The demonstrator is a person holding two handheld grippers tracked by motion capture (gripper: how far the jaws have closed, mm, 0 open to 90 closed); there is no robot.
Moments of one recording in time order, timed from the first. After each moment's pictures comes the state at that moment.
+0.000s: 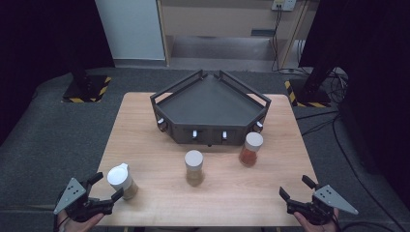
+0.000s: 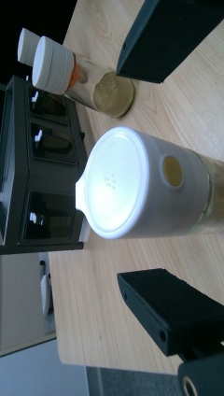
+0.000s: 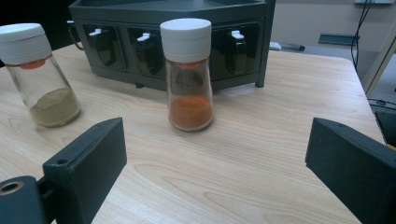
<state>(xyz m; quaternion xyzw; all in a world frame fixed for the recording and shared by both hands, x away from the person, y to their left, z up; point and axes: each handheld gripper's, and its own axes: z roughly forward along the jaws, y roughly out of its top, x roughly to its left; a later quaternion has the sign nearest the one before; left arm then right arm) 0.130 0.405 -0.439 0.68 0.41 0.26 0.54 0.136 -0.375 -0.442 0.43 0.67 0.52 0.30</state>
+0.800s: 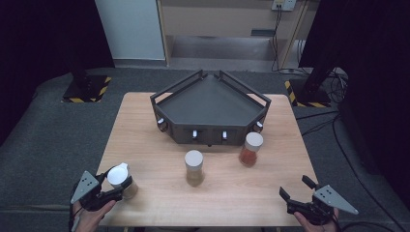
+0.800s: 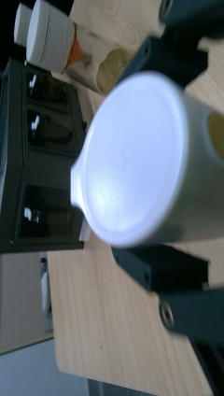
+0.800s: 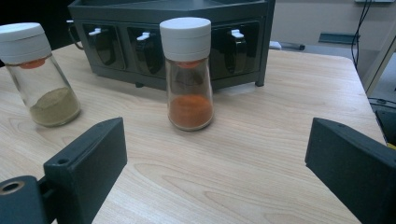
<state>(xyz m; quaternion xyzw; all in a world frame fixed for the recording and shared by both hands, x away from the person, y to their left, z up) 0.150 0.383 -0.457 0.68 0.41 0.29 0.53 0.136 -0.376 -0.442 0.43 0.67 0.52 0.30</state>
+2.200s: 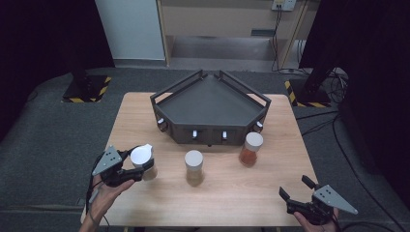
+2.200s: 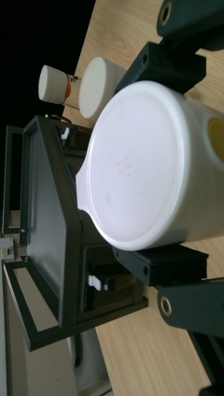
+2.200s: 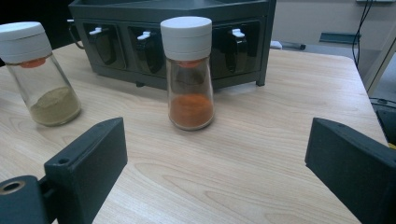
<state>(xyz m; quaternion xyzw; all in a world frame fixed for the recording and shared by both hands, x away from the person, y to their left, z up) 0.226 0.353 -0.402 0.72 0.32 0.24 0.57 0.136 -0.375 -0.442 0.43 0.68 0.52 0.30</state>
